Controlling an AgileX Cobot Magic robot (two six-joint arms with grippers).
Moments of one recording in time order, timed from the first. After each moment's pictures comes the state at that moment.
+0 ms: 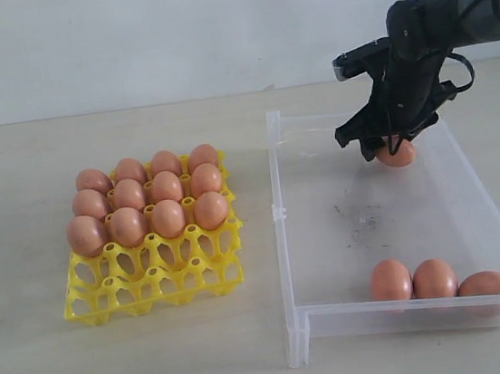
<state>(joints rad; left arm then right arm) 0.02 0.00 0.00 -0.31 0.15 0.27 0.24 2.23 -1.62 -0.11 0.70 -0.03</state>
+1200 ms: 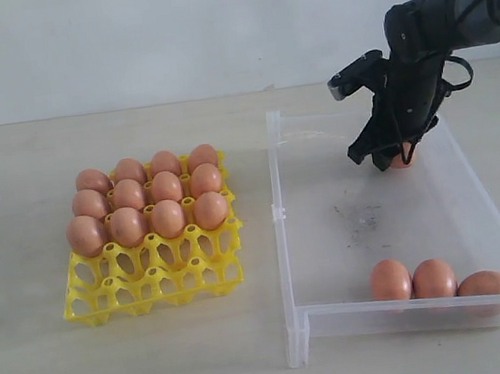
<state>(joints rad) 0.02 0.00 0.00 -0.31 0.15 0.27 0.24 2.24 -1.64 -0.13 0.78 -0.23</state>
